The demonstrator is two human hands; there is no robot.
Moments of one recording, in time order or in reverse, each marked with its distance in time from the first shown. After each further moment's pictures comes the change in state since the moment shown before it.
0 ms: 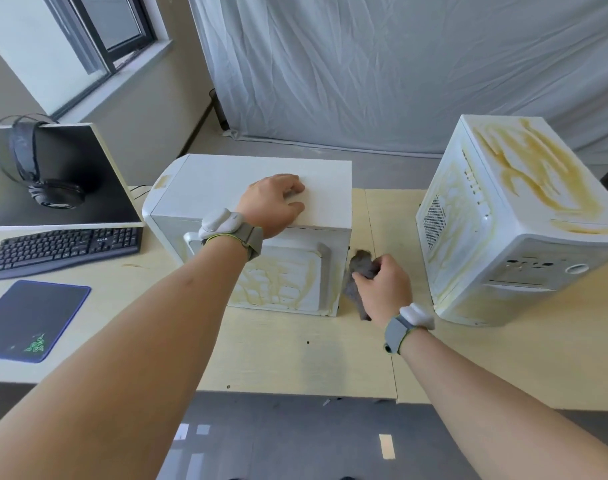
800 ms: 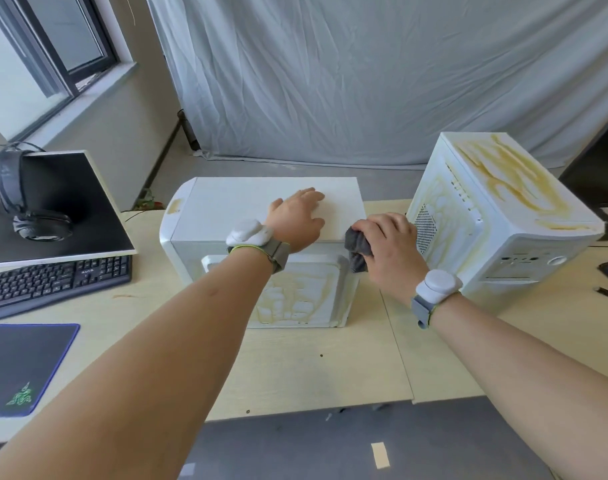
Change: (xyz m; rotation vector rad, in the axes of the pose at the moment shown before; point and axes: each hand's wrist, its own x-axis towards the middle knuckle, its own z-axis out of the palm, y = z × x) left_hand 0.004 0.002 -0.008 0.096 -0.134 0.140; right_hand 0.026 -0.074 -0.033 -0.492 0.080 -0.663
